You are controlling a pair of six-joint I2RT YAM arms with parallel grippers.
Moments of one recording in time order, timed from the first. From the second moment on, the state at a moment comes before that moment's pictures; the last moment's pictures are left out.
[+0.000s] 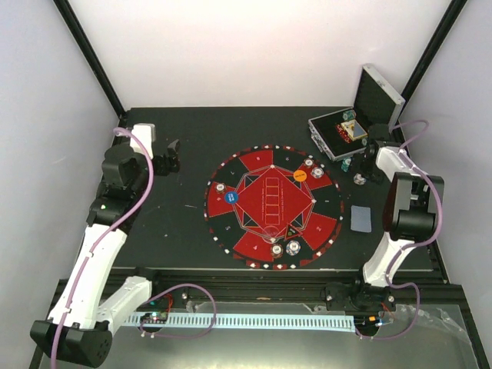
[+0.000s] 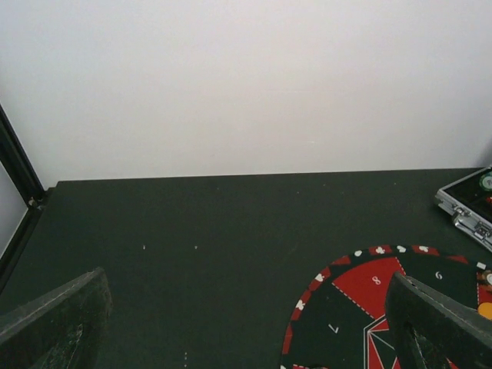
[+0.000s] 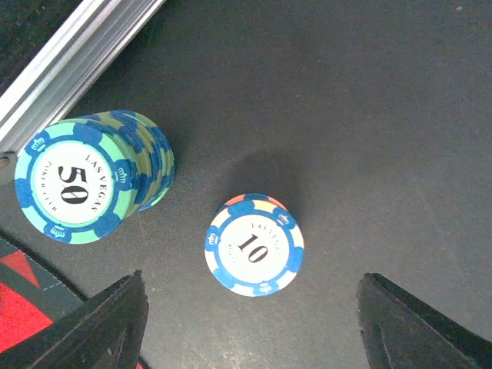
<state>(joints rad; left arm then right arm) -0.16 0.86 0.97 -0.33 0.00 -0.10 -0.13 1.82 1.27 -0.65 0.08 0.29</state>
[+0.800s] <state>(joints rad) -0.16 0.85 0.95 -0.32 -0.03 -0.08 -0.13 1.97 1.32 -0.67 0.07 0.27</state>
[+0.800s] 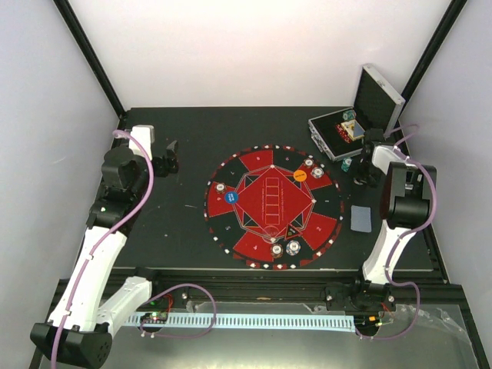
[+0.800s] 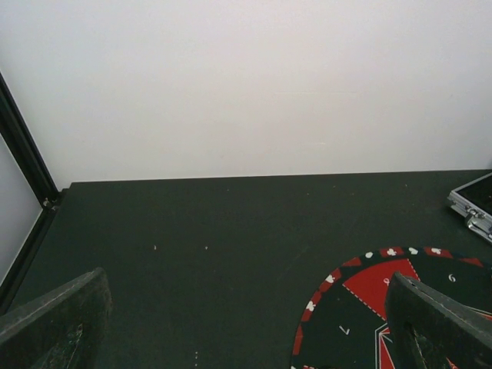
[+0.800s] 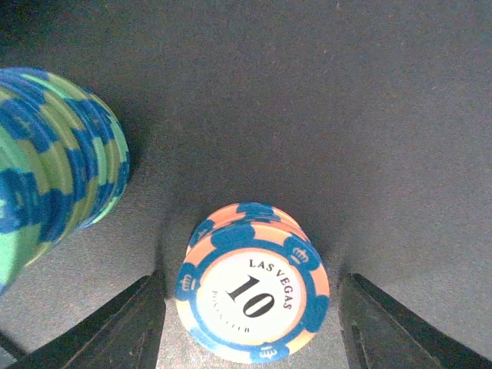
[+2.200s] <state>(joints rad) -0.16 0.81 0.94 -0.32 -0.03 -0.08 -0.13 1.94 1.27 -0.68 0.01 0.23</state>
